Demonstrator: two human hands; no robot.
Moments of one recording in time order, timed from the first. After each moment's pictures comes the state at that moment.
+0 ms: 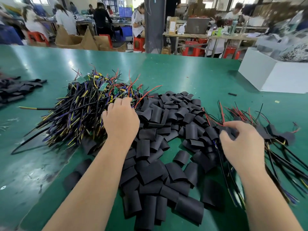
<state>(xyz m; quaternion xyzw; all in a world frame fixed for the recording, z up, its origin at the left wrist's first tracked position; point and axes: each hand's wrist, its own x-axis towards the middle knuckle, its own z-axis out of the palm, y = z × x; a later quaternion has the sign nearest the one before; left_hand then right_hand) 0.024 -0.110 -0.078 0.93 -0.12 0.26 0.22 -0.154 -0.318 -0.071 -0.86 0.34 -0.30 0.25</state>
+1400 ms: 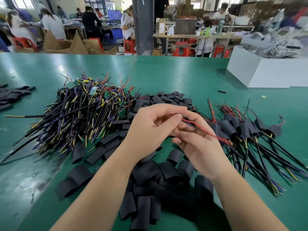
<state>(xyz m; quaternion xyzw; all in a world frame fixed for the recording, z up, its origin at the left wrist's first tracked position) -0.062 -0.136 -0.031 0.63 -0.42 -0.09 0.65 -0.139 -0.262 -0.072 -0.50 -0.05 -0.18 0.84</state>
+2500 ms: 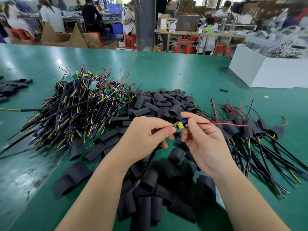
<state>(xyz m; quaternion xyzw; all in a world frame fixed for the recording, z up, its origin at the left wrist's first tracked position) -0.043 -0.122 -0.062 0.72 -0.45 -0.04 0.54 -0.135 -0.264 -0.074 -0.53 0.03 -0.23 0.82</state>
